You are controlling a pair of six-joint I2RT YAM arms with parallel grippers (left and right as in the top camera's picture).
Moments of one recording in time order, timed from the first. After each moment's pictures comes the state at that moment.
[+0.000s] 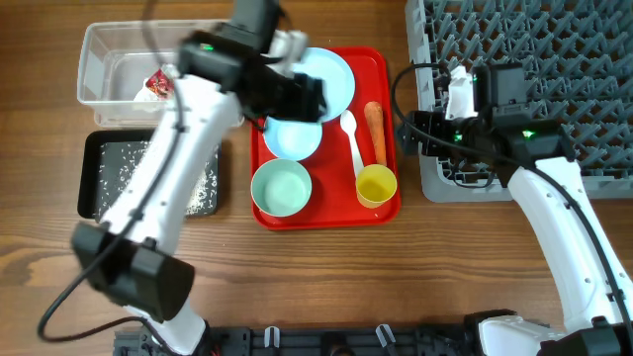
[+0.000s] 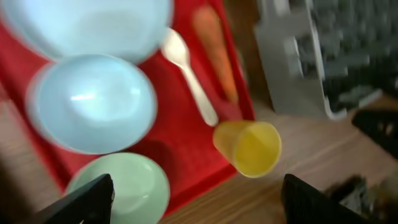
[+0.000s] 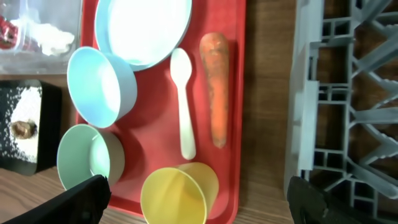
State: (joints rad) left arm -0.43 1.84 1.86 -1.21 0.31 -0.19; right arm 0.12 1.41 1.19 -0.81 -0.31 0.22
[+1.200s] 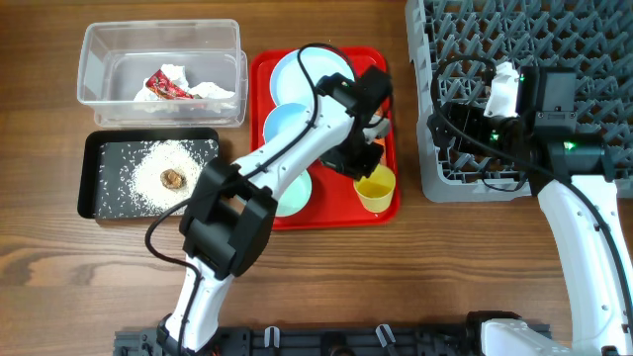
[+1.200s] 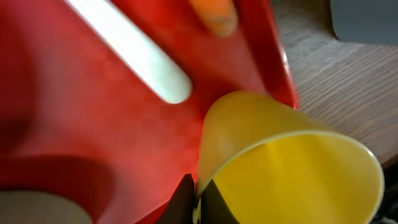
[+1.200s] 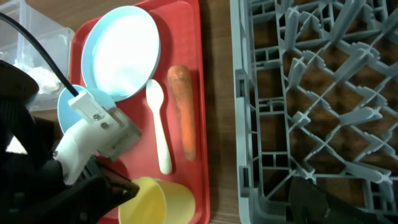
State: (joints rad) left arm -0.68 2.19 1.86 -1.22 0.28 -0.16; right arm -0.01 1.32 1.19 -0.82 -0.31 0.20
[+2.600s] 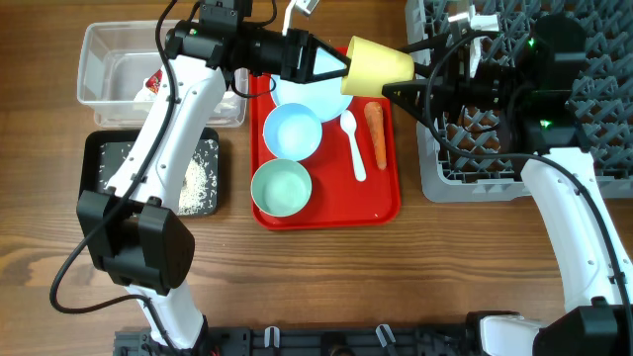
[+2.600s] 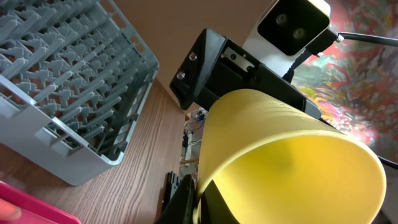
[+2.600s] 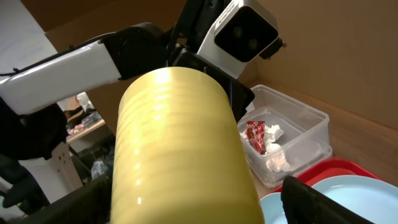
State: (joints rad) left arm -0.27 1.94 1.86 -0.75 1.41 -0.18; right arm 0.03 1.46 1.20 0.03 -1.32 0.20
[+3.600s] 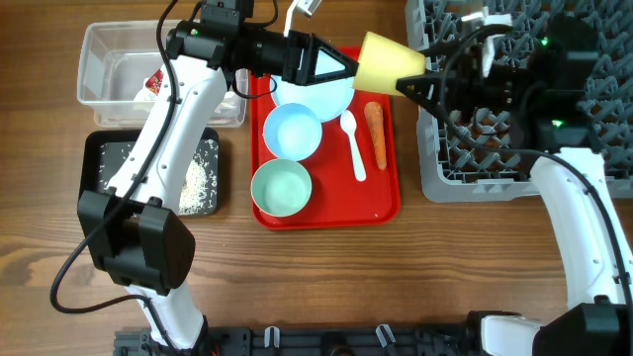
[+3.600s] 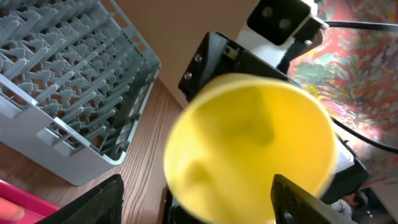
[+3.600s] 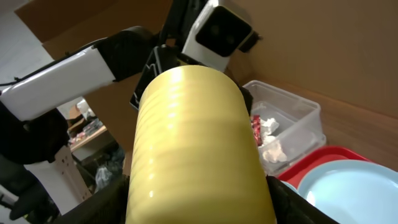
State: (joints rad) left arm -0.27 1.94 1.86 -0.76 1.40 -0.16; right arm -0.04 1.46 1.20 -0.03 -1.35 0.19
